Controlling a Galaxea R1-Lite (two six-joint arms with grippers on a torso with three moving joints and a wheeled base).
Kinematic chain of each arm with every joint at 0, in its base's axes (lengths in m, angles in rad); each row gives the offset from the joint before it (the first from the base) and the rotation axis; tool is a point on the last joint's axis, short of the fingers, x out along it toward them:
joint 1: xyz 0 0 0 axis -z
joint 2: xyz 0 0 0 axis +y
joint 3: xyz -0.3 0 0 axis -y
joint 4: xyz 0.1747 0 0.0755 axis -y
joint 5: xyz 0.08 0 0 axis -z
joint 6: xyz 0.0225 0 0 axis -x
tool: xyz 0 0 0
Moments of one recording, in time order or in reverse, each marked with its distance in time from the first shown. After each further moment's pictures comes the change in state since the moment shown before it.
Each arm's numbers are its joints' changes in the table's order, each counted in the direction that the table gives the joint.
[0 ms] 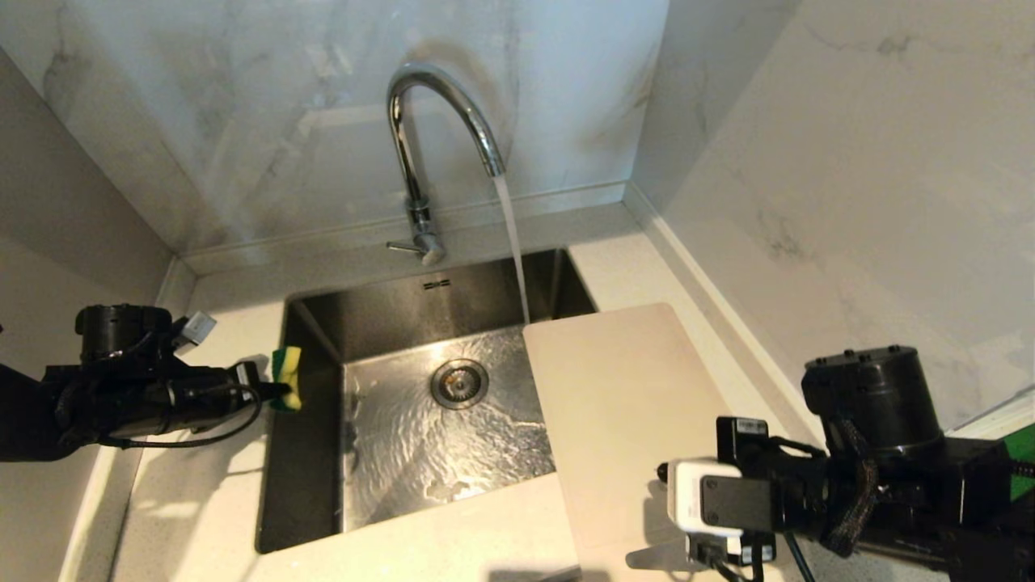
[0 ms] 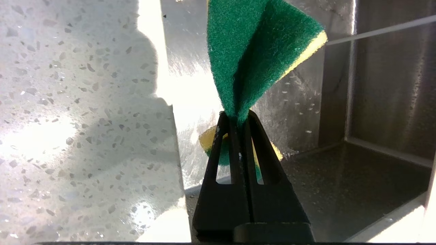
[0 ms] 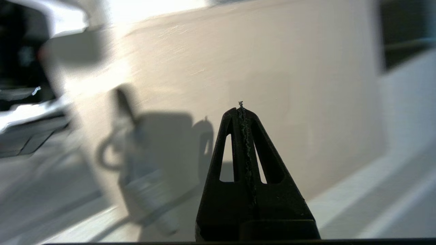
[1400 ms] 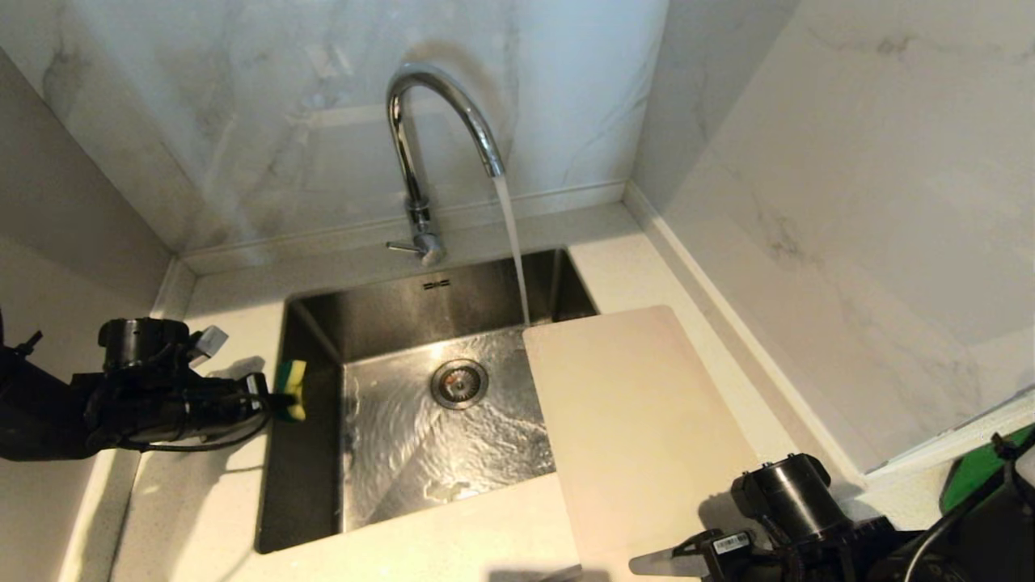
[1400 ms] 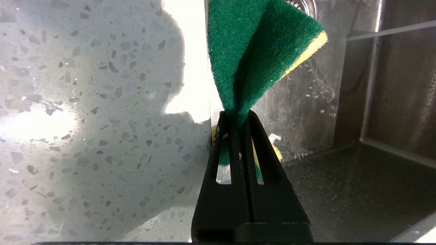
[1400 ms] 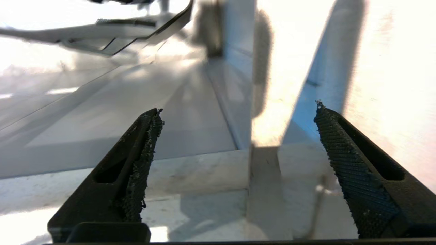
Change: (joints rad) left arm -0.025 0.101 0.040 -0.002 -0.002 -0.014; right arm -0.003 0.271 -0.210 0.024 0.137 0.253
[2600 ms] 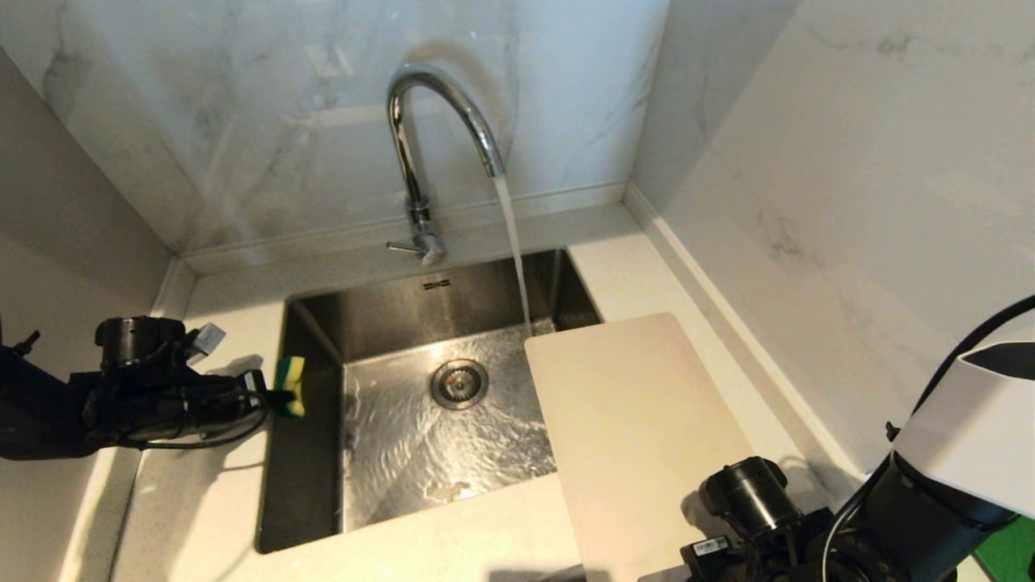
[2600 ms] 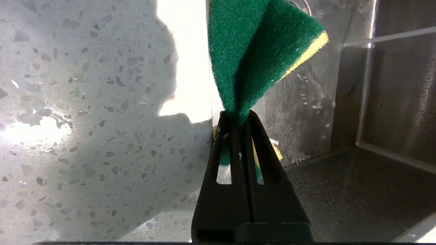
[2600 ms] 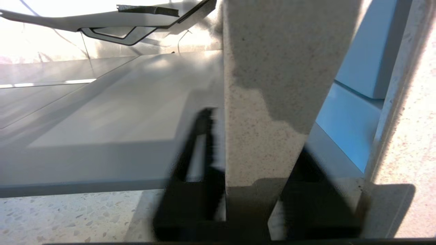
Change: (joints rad) left arm -0.020 0.015 0.011 0.003 0.002 -0.005; right arm 0.003 0.186 0.069 0.004 0.032 0.001
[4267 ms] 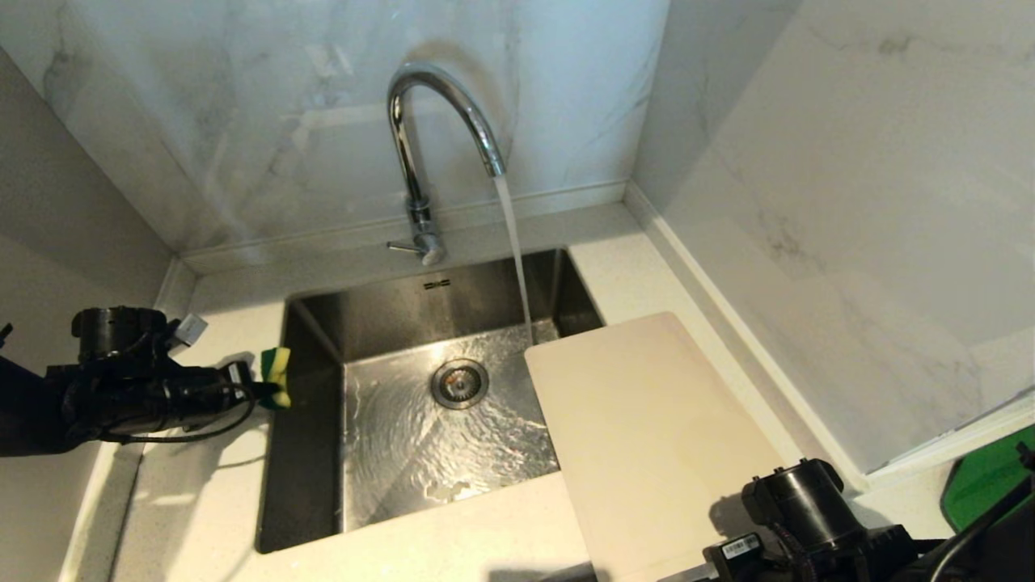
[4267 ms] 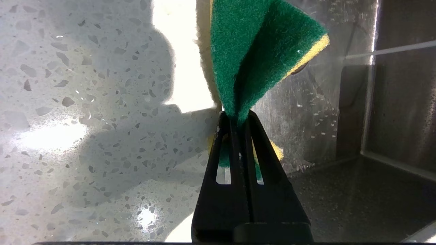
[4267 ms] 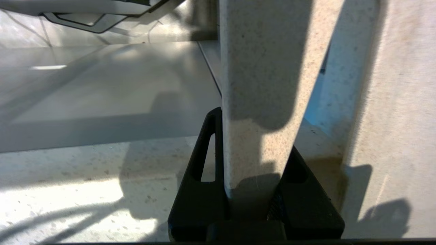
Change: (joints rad) left arm -0.009 -0.054 -0.006 0.000 0.000 0.000; right arm -0.001 -0.205 -0.098 0.003 0.028 0.041
